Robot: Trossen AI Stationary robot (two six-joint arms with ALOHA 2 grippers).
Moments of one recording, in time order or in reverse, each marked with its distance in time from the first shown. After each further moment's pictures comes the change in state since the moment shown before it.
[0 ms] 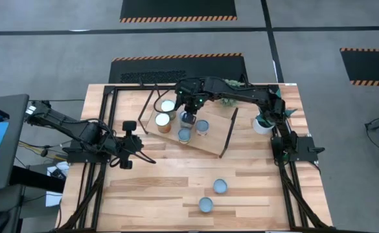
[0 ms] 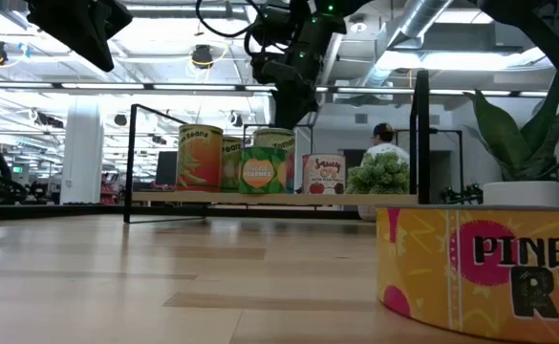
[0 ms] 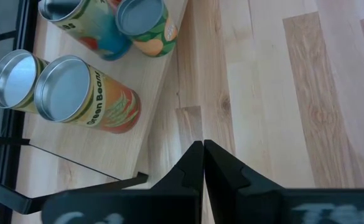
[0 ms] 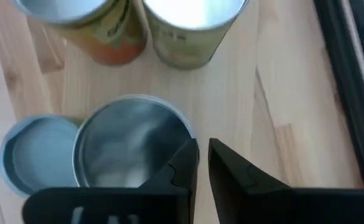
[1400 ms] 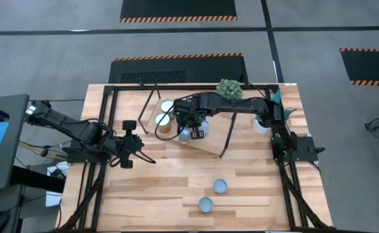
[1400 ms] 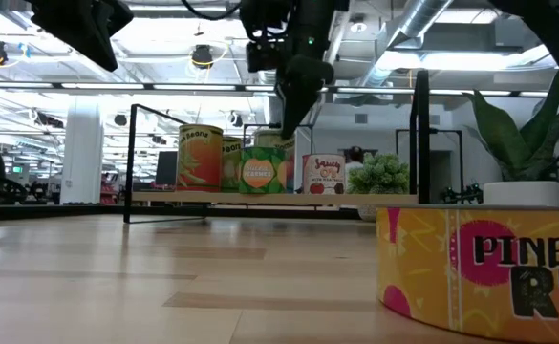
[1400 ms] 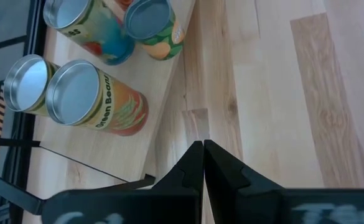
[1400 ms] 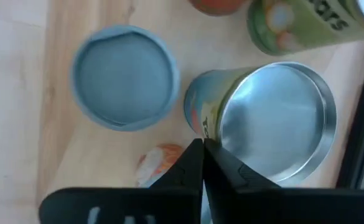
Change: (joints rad) left arm 0.000 0.000 0.000 0.006 -0.028 0.014; right arm 0.156 0.001 -0.020 -0.113 0.103 -0.285
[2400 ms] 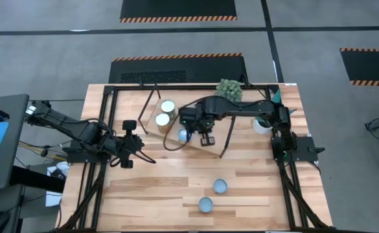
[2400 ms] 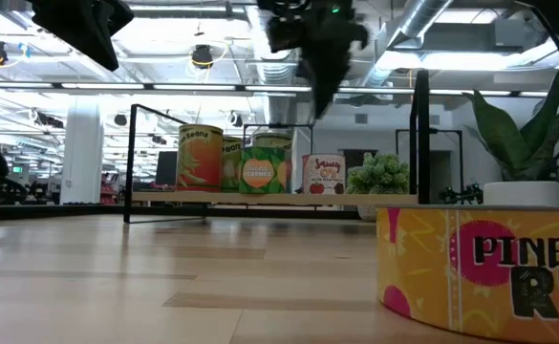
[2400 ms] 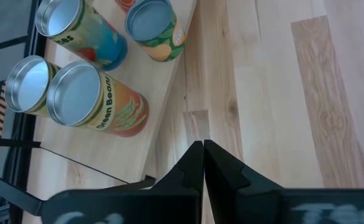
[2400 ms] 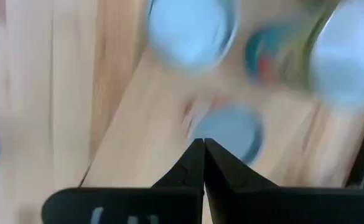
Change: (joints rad) left arm 0.000 0.000 0.000 0.005 -0.003 -0.002; right arm 0.071 -0.069 0.001 -0.235 -0.003 0.101
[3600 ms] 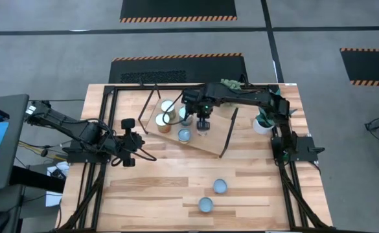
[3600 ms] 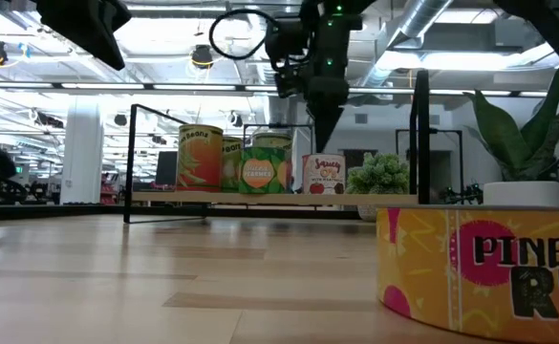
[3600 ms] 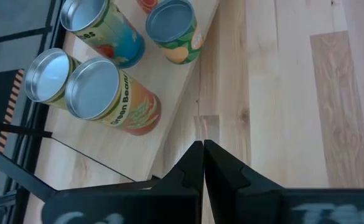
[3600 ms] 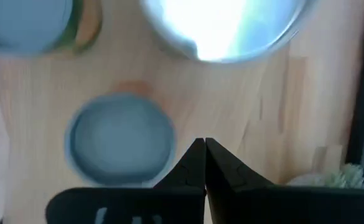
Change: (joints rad) left arm 0.000 0.000 0.000 0.004 -0.057 -0.072; right arm -0.196 0.004 -0.123 0.187 -0.016 0.012
